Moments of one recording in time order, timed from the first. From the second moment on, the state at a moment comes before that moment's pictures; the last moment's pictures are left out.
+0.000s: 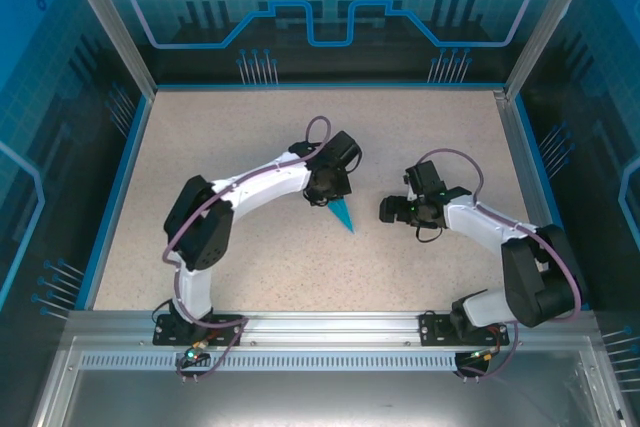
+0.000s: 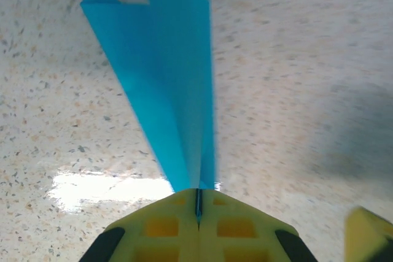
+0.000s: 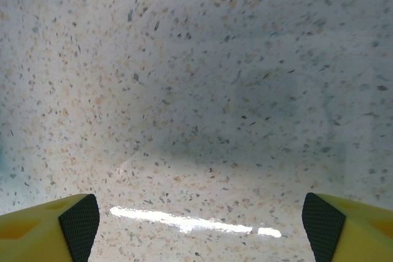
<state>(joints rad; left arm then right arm) -0.73 1.90 1.54 -0.82 -0.04 -0.98 0.32 1.39 0.71 -0.45 -0.07 0.46</state>
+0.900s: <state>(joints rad) -0.64 1.94 1.27 -0.12 0.47 -0.85 0.23 1.18 0.69 -0.38 -0.40 0.57</state>
